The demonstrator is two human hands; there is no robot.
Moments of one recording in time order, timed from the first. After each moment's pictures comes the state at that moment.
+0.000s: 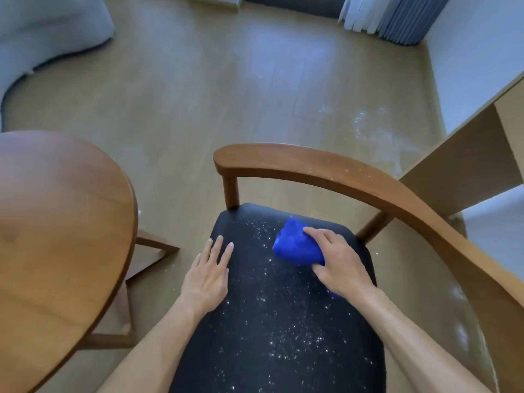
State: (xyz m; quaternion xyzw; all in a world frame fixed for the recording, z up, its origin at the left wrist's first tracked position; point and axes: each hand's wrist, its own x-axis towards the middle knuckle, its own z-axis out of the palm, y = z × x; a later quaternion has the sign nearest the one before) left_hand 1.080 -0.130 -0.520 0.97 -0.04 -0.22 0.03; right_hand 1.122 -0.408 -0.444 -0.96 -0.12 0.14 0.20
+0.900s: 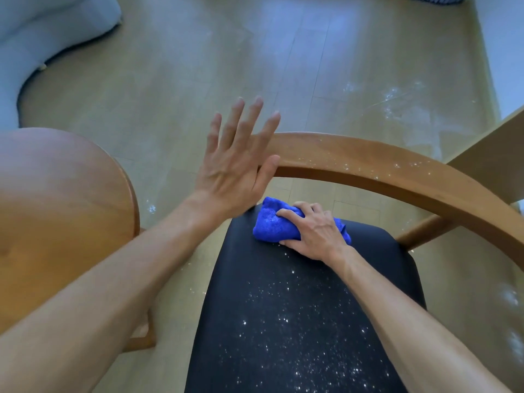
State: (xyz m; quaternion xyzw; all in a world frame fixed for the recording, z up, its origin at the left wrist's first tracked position) left_hand 1.232 -0.145 -0.392 0.98 -0.14 0.09 0.05; right_hand 1.221 -0.337 -0.544 -0.96 -0.24 0.10 0.09
